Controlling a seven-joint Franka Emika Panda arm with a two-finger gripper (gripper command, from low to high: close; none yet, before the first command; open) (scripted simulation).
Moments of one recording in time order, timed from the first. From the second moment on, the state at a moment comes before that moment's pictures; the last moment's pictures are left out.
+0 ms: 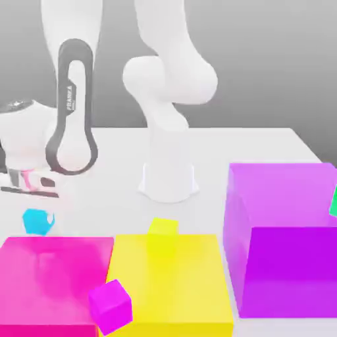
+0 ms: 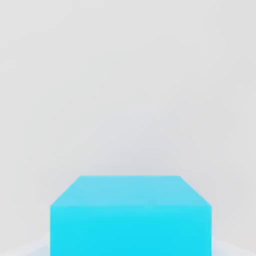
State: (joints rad) arm -0.39 0.24 -0.49 -2.76 0.32 2.97 2.90
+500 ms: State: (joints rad) arm 0.15 0.13 -1.03 -2.79 0.33 2.85 2.90
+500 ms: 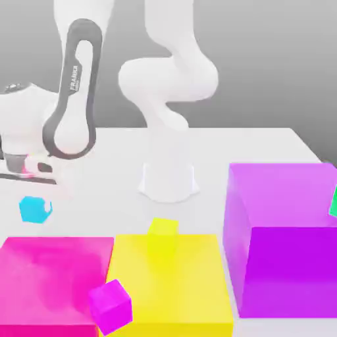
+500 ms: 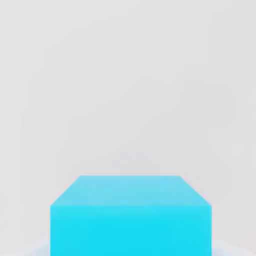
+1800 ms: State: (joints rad) arm 0.44 -0.47 -0.64 -2.82 -0.26 2.45 2.16
